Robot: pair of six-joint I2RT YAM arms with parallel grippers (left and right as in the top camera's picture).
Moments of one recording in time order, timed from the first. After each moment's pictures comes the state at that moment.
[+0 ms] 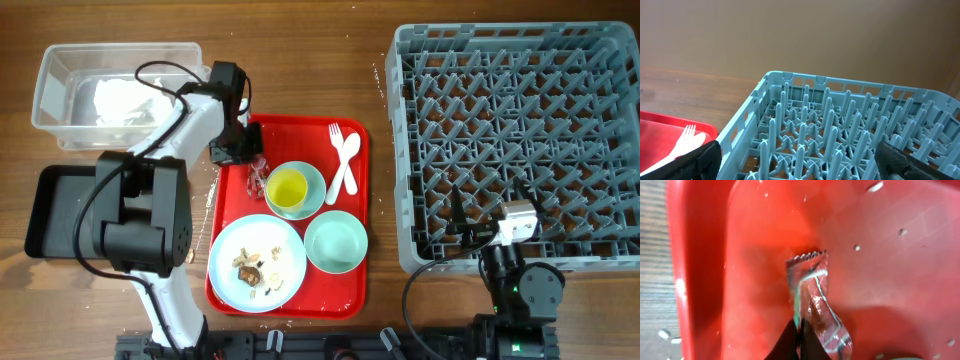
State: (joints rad) left arm -0.16 2.03 1.39 -0.87 0.13 -0.31; right arm -0.07 0.02 0.01 0.01 -0.16 -0.10
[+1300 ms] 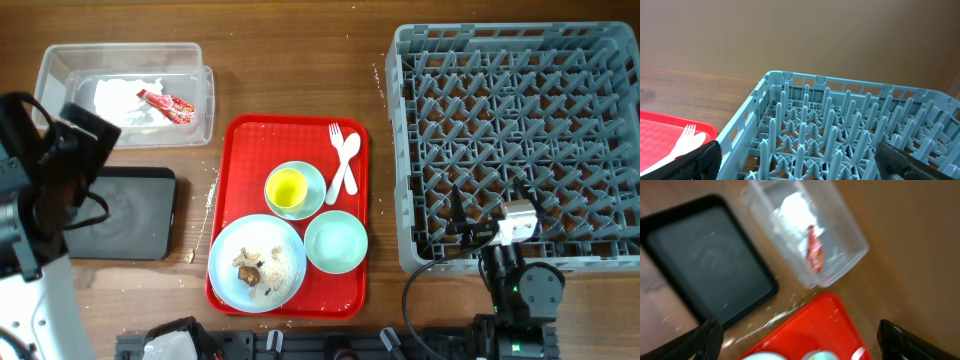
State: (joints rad) left arm 0.29 1.17 1.58 -1.31 -0.05 -0.74; right arm -0.07 0.02 0.01 0.01 -0.16 -0.10
